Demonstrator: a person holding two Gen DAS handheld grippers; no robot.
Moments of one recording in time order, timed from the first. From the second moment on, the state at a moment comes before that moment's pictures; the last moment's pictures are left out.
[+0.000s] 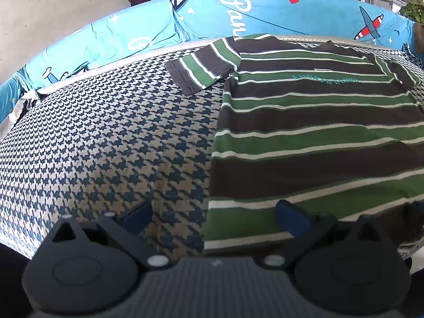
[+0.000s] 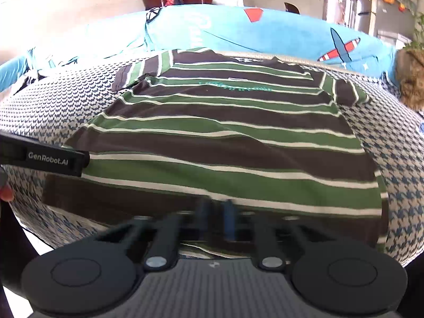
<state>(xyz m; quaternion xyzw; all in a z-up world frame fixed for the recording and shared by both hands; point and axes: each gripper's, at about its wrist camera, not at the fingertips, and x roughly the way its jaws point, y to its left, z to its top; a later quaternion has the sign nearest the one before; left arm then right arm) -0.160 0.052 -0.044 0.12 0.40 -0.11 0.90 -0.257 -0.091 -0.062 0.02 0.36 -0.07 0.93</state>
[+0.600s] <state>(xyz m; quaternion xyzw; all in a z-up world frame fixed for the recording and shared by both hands) -0.160 0.047 -0.047 0.14 0.40 -0.12 0.90 -0.273 -0.099 -0.047 0.06 0.36 -0.02 0.93</state>
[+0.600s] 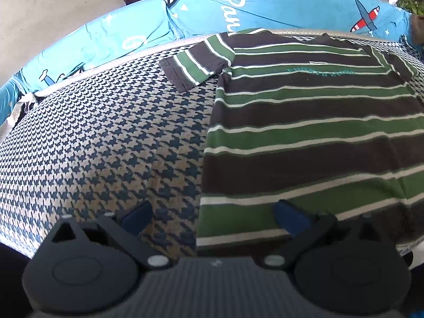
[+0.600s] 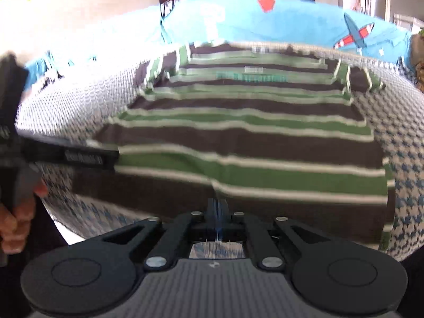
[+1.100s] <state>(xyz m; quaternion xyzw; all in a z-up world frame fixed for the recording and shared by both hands) -0.163 0.060 -0.043 0.13 0.39 -0.10 0.91 -0.231 -0.059 -0.061 0.03 0.38 0.05 0.92</state>
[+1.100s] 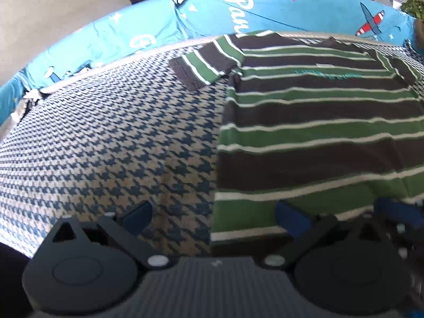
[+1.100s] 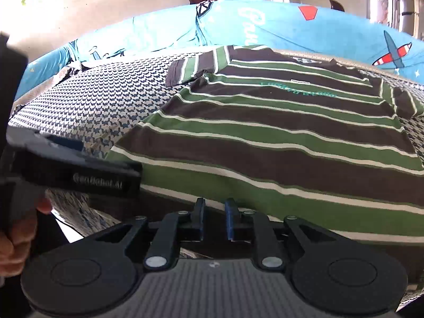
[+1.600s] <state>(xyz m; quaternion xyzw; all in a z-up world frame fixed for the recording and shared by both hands) -0.135 0.021 -0.029 0.12 0.39 -0.14 0.90 -0.225 -0.094 -0.030 0.05 0.38 0.07 0.92</state>
